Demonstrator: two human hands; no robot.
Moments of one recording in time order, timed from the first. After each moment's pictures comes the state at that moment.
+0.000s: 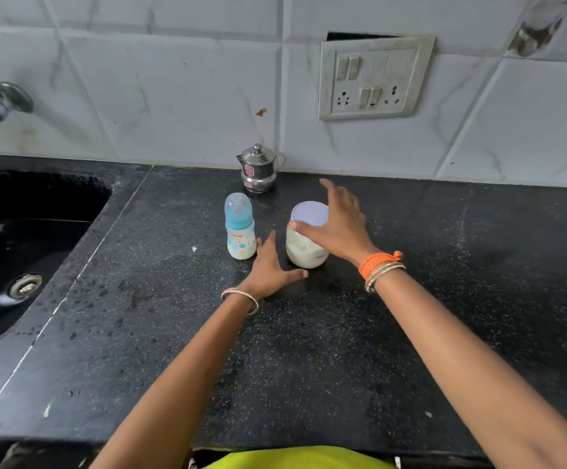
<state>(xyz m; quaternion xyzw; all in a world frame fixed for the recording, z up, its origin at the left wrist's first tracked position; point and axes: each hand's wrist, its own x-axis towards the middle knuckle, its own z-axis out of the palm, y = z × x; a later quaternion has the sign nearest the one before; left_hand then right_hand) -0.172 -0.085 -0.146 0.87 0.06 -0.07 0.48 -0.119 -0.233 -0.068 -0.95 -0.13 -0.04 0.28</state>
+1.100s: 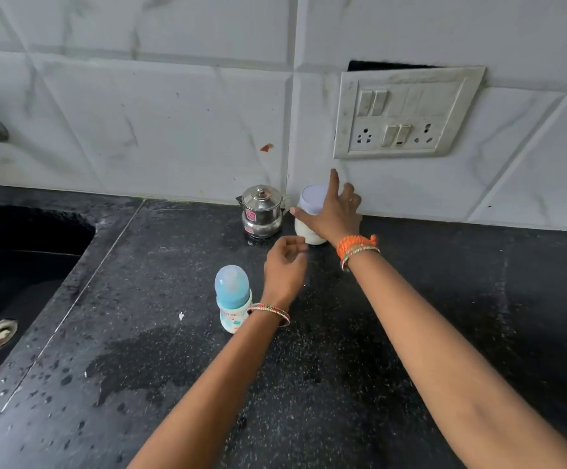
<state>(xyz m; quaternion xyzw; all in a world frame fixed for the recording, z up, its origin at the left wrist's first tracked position) -0.055 -0.099 -0.098 0.69 0.16 0.08 0.70 0.055 -0.179 -0.062 -0.97 -0.04 -0.06 0.25</state>
